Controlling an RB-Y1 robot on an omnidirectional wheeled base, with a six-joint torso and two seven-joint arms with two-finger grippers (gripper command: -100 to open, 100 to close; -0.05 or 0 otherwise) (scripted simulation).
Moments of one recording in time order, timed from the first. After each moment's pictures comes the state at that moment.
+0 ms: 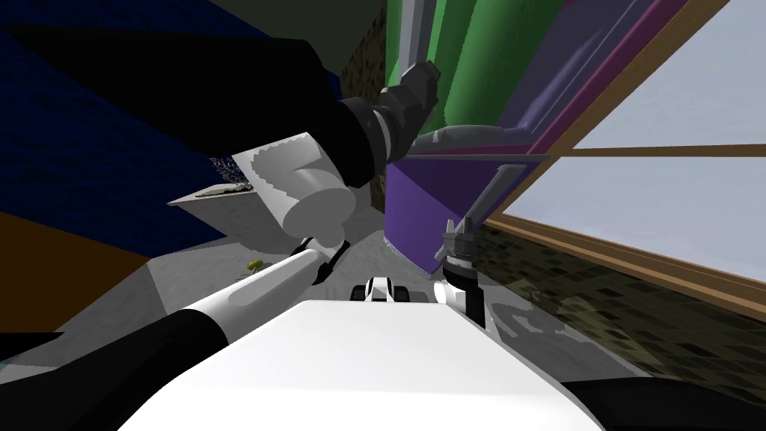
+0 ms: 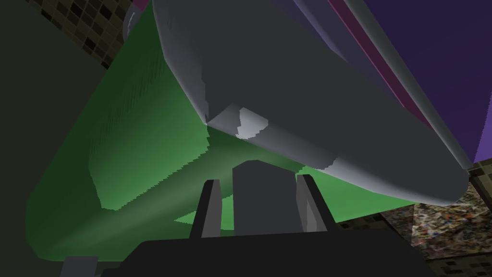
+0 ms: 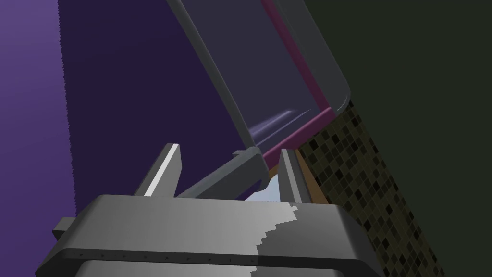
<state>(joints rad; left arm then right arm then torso) -1.05 0.09 -0.23 -2.38 0.24 1.26 -0.21 0.52 -0.02 -0.02 -2.25 -0.11 -0.54 -0.14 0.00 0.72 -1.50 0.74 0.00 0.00</state>
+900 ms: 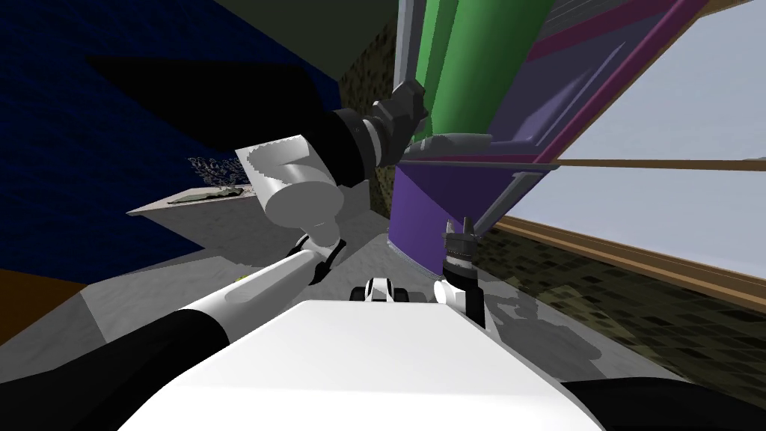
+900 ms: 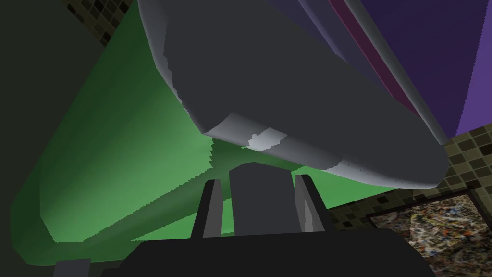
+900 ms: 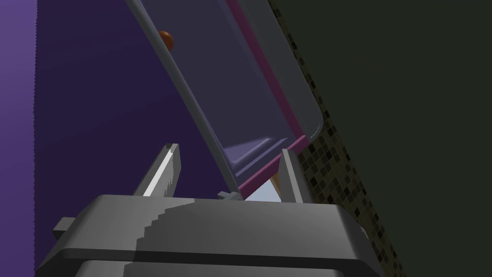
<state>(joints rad) -1.02 0.14 -0.17 -2.37 0.38 1.26 -0.22 0.52 -0.02 -0.02 -2.25 -0.11 -0.54 -0.14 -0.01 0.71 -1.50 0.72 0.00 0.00</state>
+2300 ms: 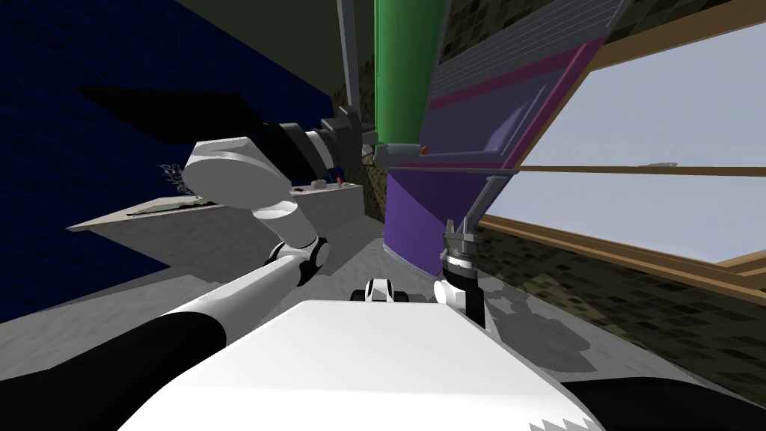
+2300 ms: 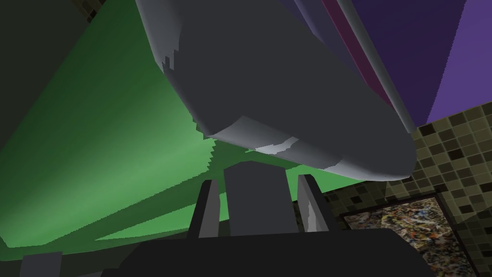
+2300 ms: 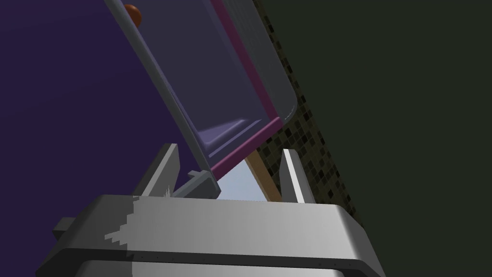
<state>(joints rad) -0.89 0.31 0.17 -2.36 0.76 1.30 -0.28 0.52 -0.02 -0.02 -2.25 -0.11 -0.54 -0.14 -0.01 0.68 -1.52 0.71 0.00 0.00</state>
